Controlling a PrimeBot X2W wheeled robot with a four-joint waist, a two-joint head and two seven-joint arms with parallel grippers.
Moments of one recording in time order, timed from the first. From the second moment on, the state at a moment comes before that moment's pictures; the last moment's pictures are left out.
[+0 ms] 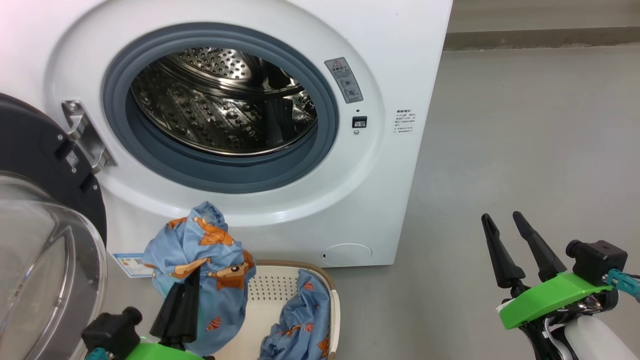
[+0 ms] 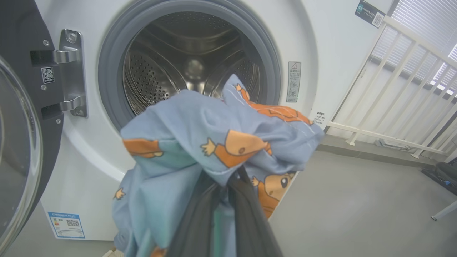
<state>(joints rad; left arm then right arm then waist) -0.07 0.22 -0.32 0.15 -0.61 -0.01 -0.22 -0.19 -0.26 0.25 0.35 0.63 0.13 -0.25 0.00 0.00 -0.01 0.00</state>
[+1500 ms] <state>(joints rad) -0.99 0.26 -0.26 0.83 -0.58 -0.08 -0.23 -0.37 -0.26 0.28 0.22 0.69 0.13 -0.25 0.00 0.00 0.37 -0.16</state>
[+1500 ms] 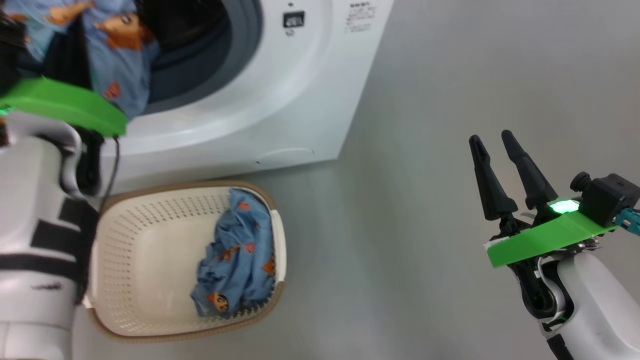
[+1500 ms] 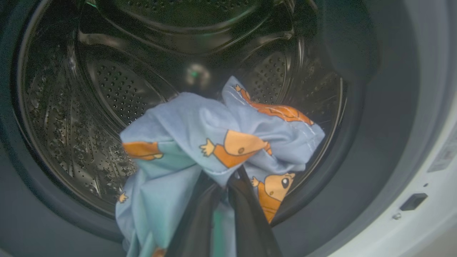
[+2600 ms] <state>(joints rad) -1.29 0.28 -0.16 1.04 -0.42 -0.04 -0.26 -0.43 -0.20 0.29 0.21 0.68 0.13 -0.25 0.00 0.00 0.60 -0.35</state>
